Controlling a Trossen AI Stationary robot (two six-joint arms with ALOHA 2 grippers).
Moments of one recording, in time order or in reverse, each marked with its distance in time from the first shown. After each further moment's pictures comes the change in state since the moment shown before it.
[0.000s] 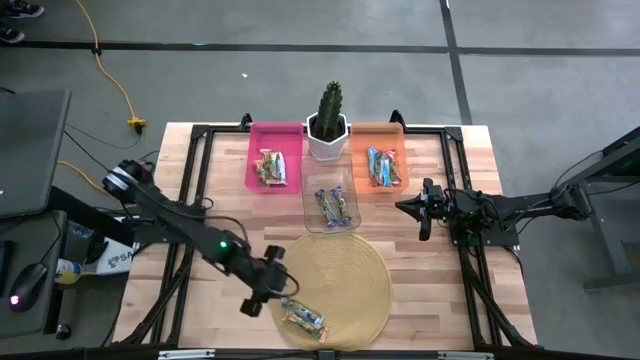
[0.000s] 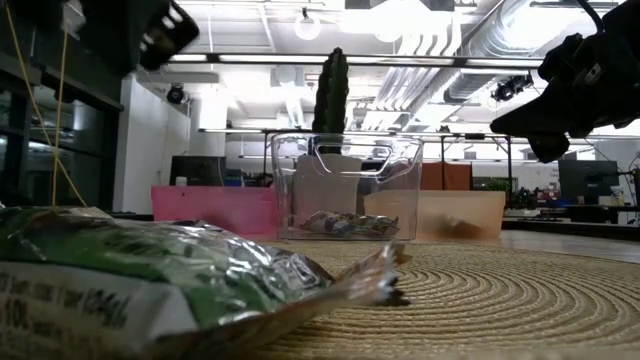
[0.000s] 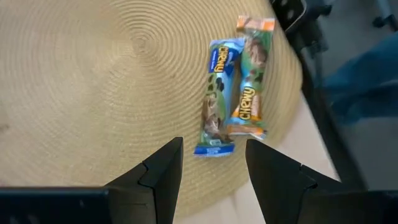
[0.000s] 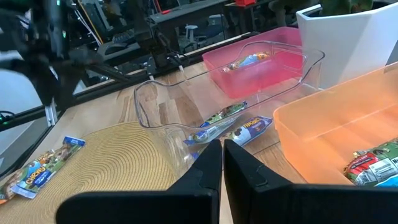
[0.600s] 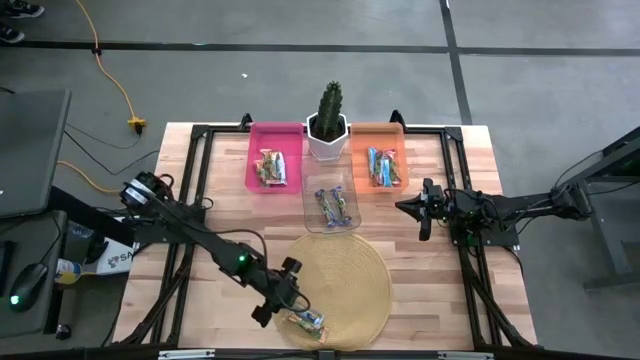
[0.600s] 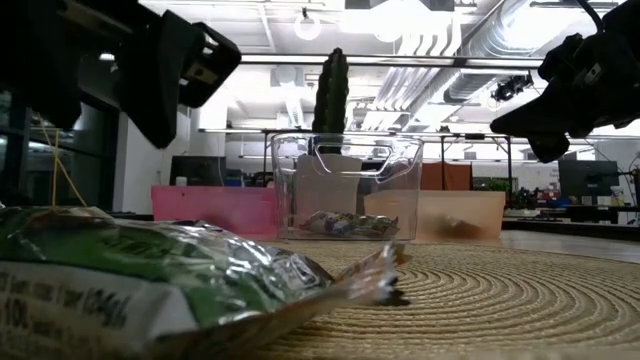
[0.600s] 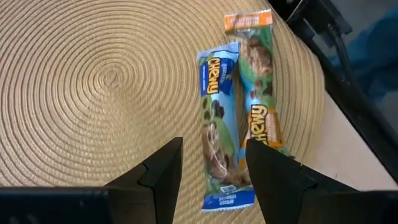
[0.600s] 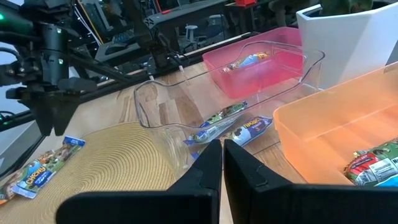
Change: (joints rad) left arm 0.002 0.188 0.000 0.225 0.008 0.222; right arm 0.000 0.000 0.000 0.000 0.000 0.001
